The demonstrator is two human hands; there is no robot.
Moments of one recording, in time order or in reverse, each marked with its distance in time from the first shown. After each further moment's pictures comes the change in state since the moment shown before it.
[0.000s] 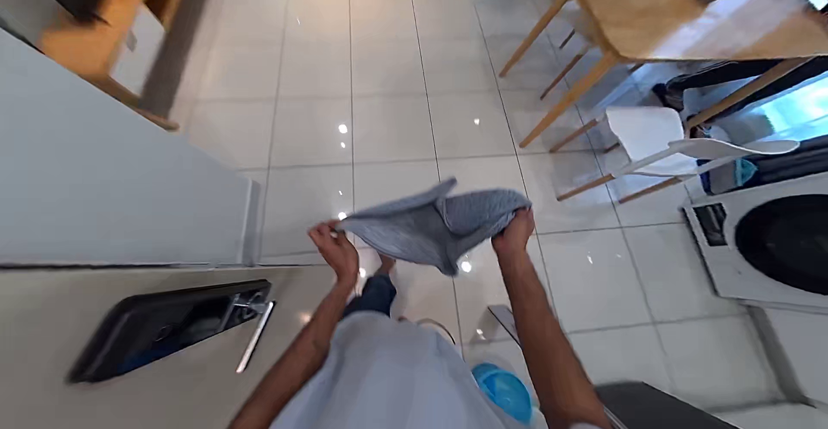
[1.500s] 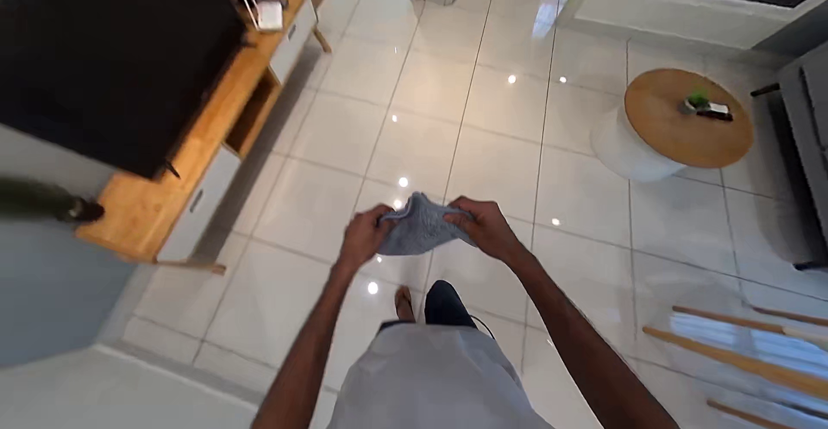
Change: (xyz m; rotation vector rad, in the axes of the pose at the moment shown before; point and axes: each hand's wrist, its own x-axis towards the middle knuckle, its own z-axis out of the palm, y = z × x) left_hand 1.409 0.130 0.320 0.181 -0.504 0.022; right_hand 0.687 0.073 1.366 -0.678 -1.489 -0.544
